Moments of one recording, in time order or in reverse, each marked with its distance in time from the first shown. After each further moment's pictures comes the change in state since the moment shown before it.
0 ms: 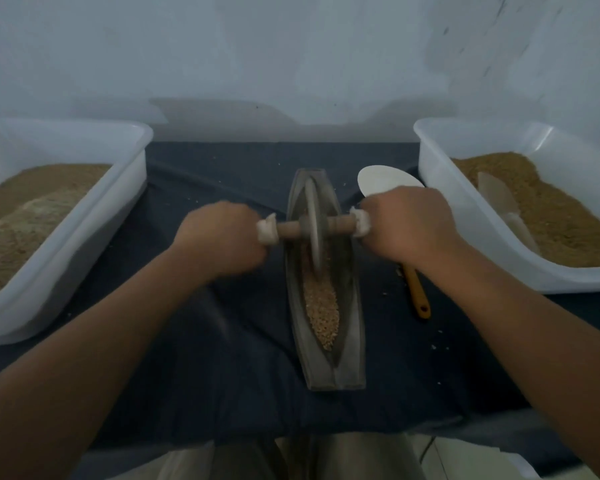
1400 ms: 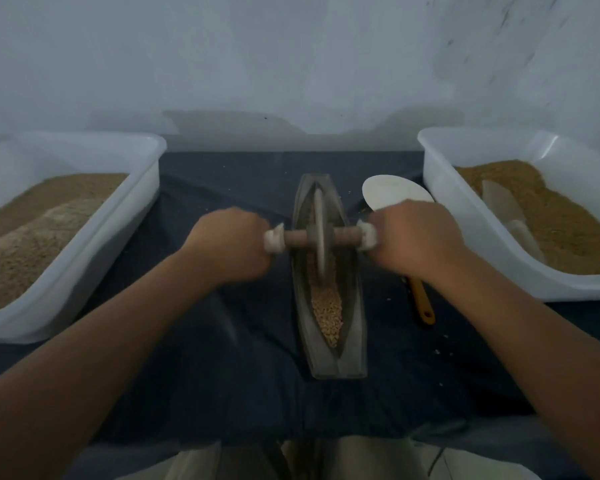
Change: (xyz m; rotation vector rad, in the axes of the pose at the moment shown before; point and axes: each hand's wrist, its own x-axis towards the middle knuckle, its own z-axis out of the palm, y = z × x) left_hand -0.003 -0.002 -0.004 0.050 0.042 0.093; right_hand -0.003 0.007 0.006 0.057 -0.036 -0.023
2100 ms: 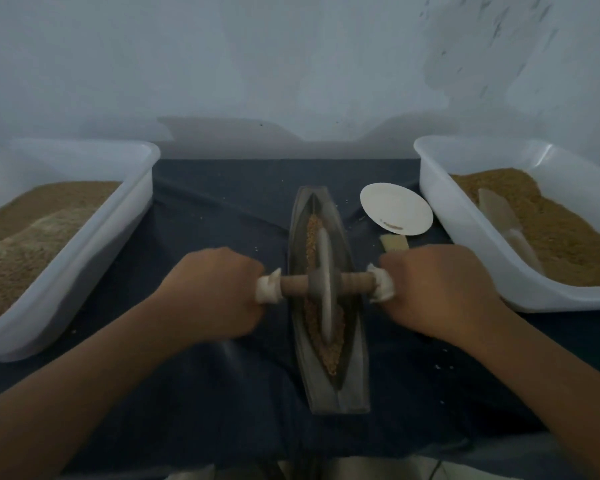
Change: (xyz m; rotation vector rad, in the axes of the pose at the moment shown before) left_hand -0.048 -0.001 0.008 0.024 0.043 0.093; right_hand -0.062 -0.005 -0.003 0.026 0.230 -0.143
